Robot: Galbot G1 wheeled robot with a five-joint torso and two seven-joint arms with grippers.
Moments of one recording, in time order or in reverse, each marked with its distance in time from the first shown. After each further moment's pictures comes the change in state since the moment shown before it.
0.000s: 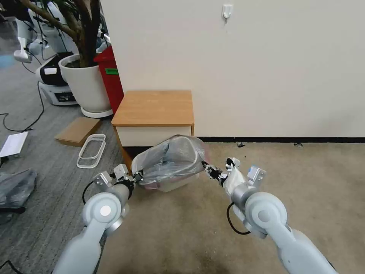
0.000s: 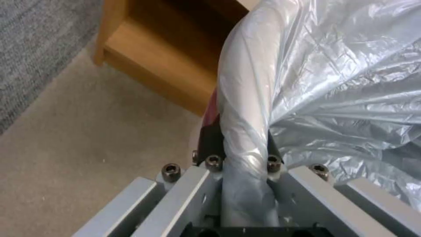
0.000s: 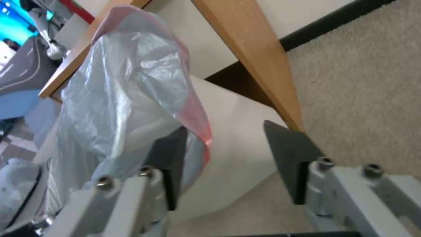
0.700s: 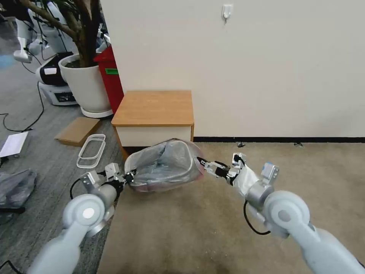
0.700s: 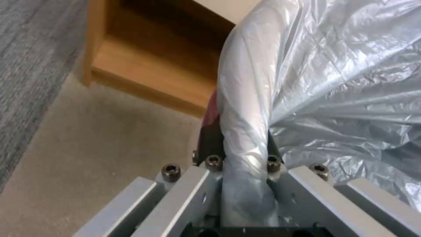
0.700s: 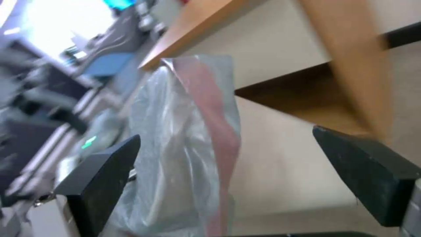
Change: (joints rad) left arm 0.115 0.197 -0.113 -0.044 -0.030 0.062 0.280; right arm 0.027 -0.176 0.082 -0.053 0.130 -0.084 -0.494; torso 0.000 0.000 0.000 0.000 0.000
